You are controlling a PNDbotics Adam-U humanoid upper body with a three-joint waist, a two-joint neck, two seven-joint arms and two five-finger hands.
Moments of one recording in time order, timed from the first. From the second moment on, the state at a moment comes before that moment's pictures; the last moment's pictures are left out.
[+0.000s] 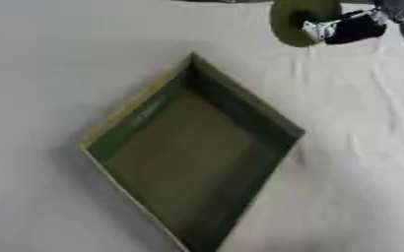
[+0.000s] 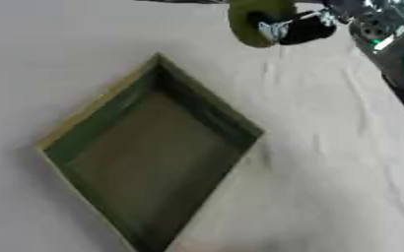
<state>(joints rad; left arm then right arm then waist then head) -0.16 0.36 0.49 -1.98 -0.07 -0.50 0.35 -0.62 -1.04 0.17 -1.78 0.42 -0.25 0.09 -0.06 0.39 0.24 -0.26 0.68</state>
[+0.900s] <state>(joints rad) -0.16 0.36 0.49 -1.98 -0.06 -0.49 0.35 -0.65 -0.94 0.37 -1.98 0.55 -0.39 0.13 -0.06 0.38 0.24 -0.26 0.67</state>
